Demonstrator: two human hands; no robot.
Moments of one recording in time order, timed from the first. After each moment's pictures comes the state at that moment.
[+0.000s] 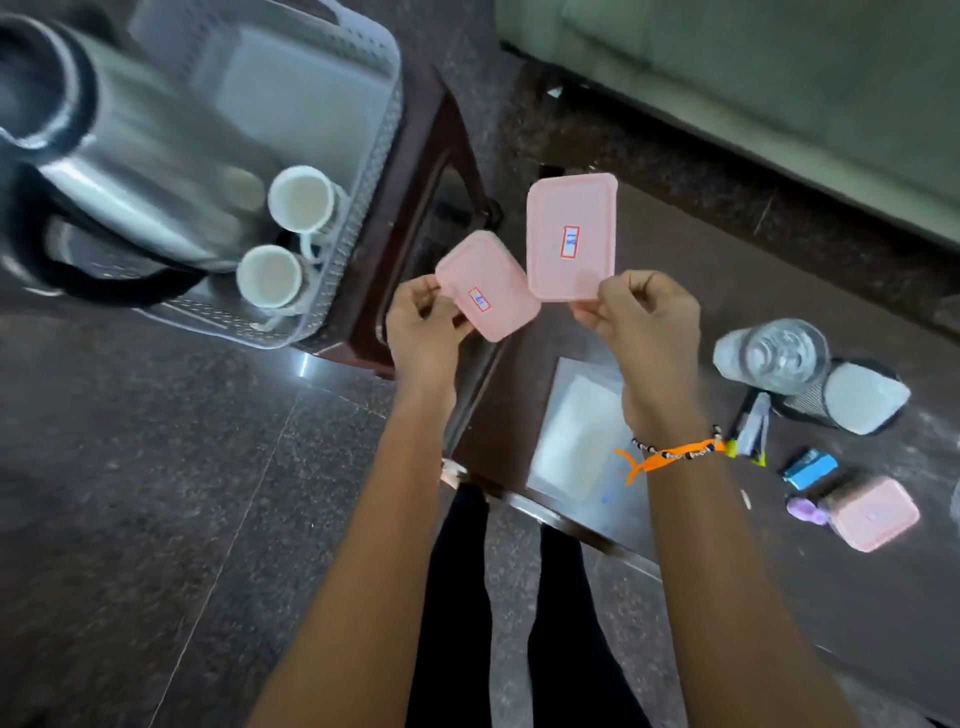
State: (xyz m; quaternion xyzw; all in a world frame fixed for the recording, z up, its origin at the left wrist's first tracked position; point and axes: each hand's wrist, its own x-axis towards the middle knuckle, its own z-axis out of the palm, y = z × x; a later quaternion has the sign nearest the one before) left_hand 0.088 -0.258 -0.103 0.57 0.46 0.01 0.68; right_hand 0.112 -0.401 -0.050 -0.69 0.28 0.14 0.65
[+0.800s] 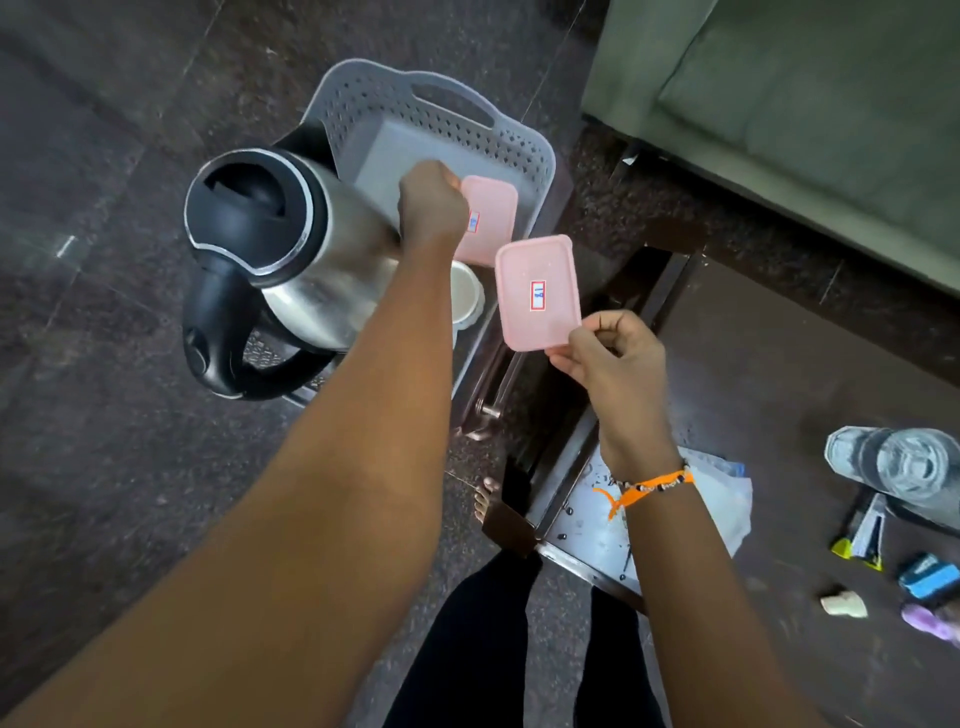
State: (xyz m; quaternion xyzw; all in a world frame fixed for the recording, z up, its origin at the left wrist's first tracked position) left_hand 0.261 -0.076 -0.111 0.85 0.37 -0.08 0.37; right_hand 0.147 -0.249 -0.063 -0.68 0.27 0.18 0.66
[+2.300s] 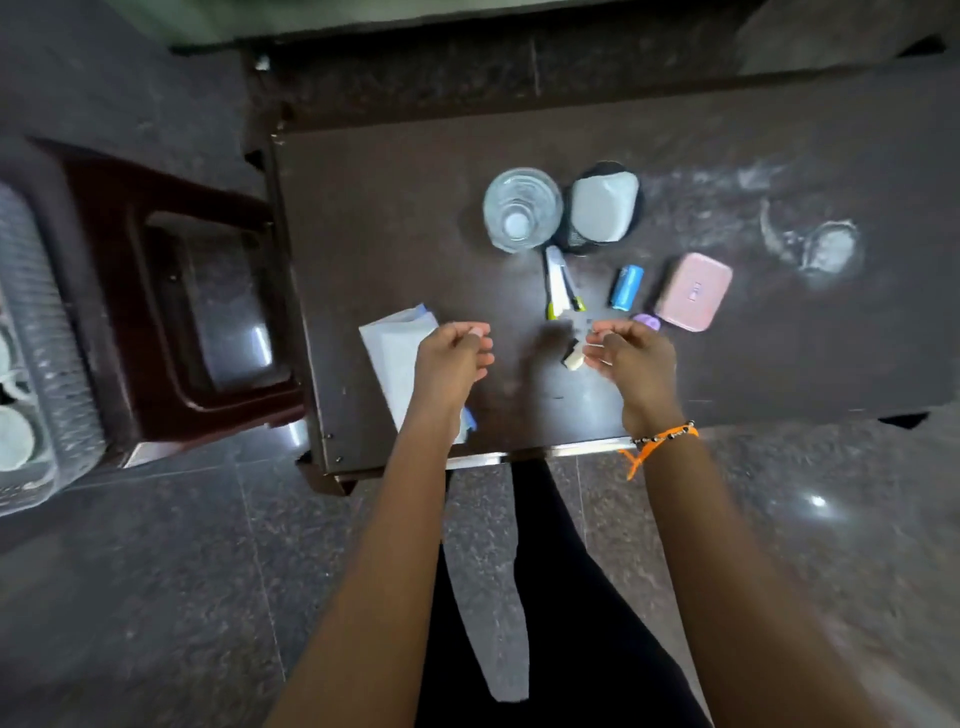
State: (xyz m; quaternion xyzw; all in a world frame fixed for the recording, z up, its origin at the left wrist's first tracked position) left_hand 0.033 -0.478 -0.118 0.69 0.28 -0.39 0.54; right_hand -0.029 -0.635 -0.120 -0.56 0.55 0.06 0.61
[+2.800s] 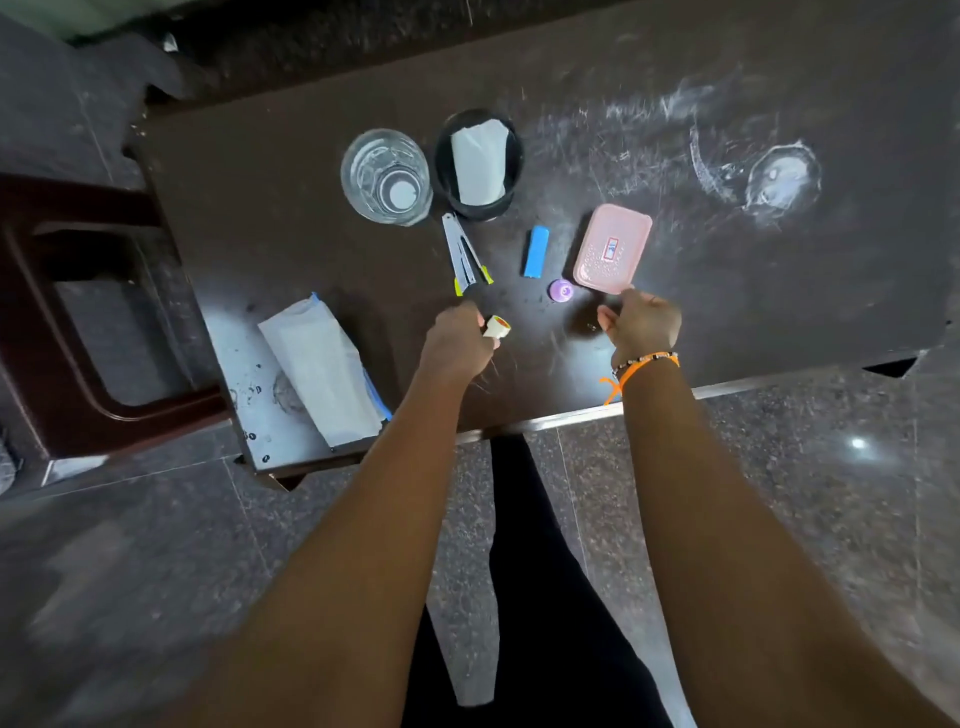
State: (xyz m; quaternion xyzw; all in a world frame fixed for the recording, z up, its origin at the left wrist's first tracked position) left_hand -0.001 -0.594 -0.182 0.86 0.00 -0.48 0.17; right_hand -0.066 -0.757 -0.198 -0.39 0.72 -0.03 0.57
